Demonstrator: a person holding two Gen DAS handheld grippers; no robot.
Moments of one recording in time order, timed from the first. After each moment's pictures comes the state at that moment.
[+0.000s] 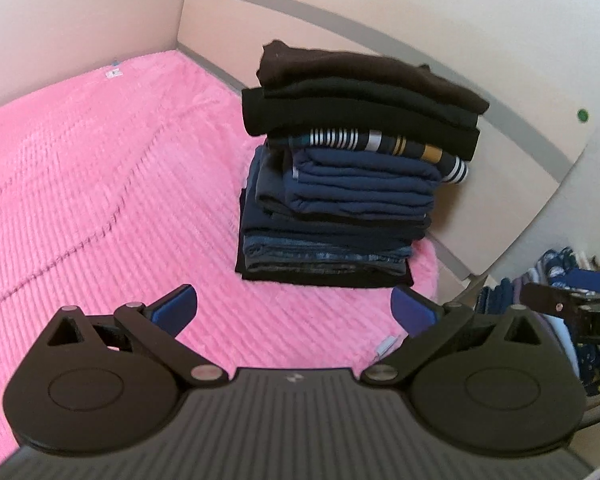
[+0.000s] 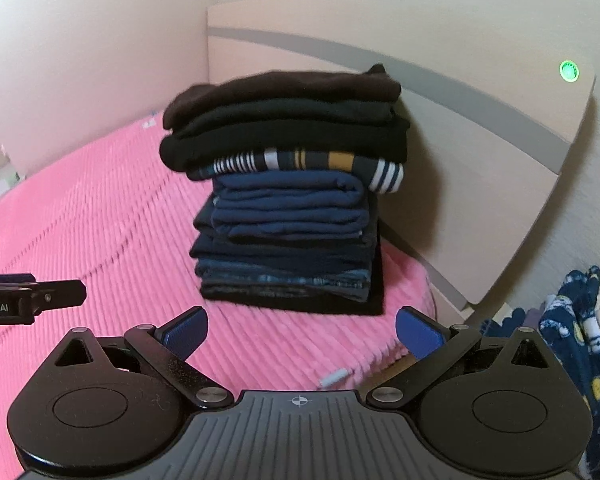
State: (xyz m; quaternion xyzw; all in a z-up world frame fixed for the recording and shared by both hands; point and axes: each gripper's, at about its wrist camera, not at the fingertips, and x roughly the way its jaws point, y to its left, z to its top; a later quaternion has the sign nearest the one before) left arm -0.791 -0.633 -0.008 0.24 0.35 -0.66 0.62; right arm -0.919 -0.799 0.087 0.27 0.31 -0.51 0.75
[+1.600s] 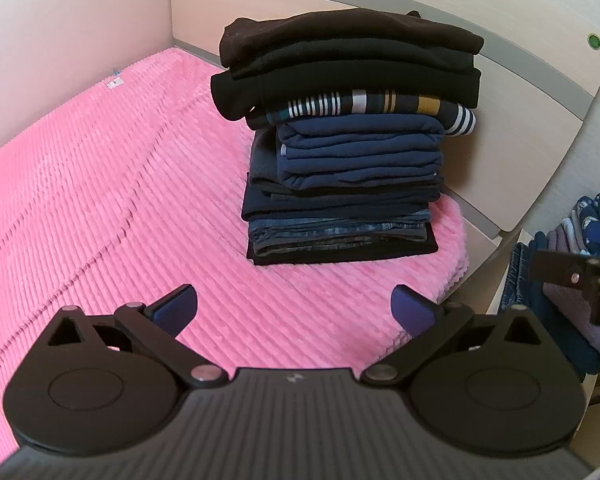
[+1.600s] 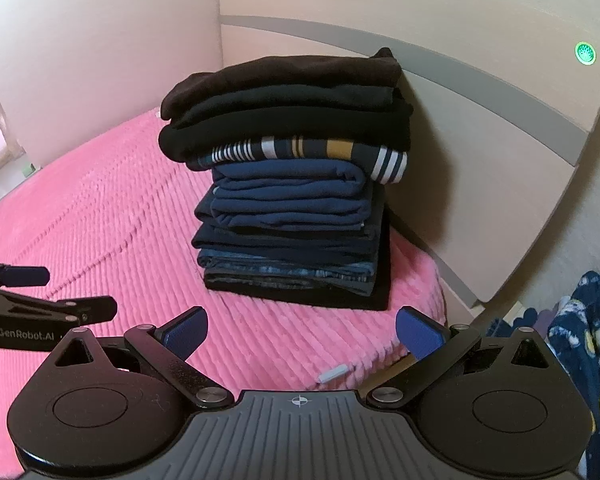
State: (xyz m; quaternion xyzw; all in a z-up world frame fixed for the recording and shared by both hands) left arm -0.851 -0.654 -0.013 0.33 0.31 -0.63 0.63; right arm -0.939 -0.816 0.083 0.29 0.32 -0.49 0.76
